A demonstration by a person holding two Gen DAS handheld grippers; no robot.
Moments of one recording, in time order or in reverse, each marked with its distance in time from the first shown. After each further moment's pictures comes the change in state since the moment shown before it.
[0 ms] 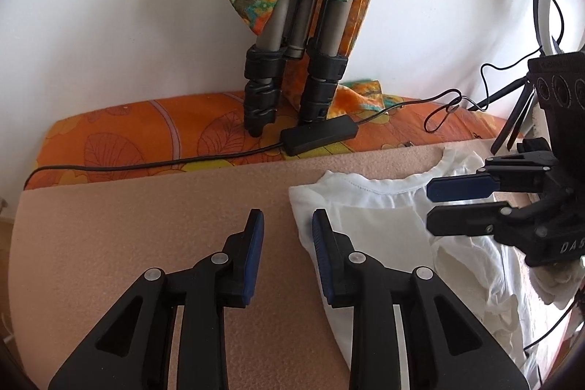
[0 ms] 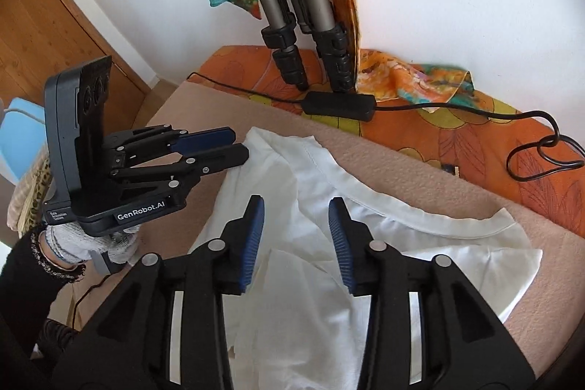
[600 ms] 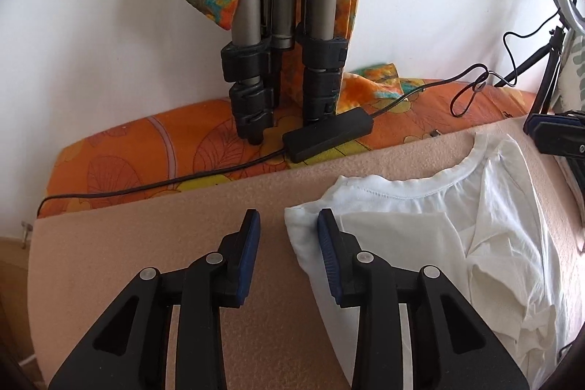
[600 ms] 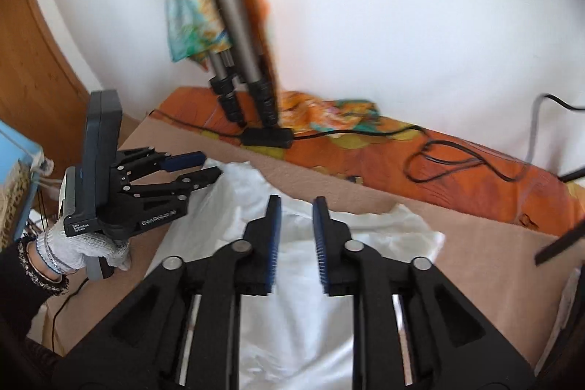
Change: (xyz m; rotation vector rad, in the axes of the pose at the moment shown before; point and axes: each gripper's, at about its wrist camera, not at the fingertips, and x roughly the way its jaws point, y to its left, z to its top) left arm 0.021 -0.020 0.008 0.089 0.018 0.130; right arm -0.083 -0.038 -0.024 0.092 -0.176 -0.203
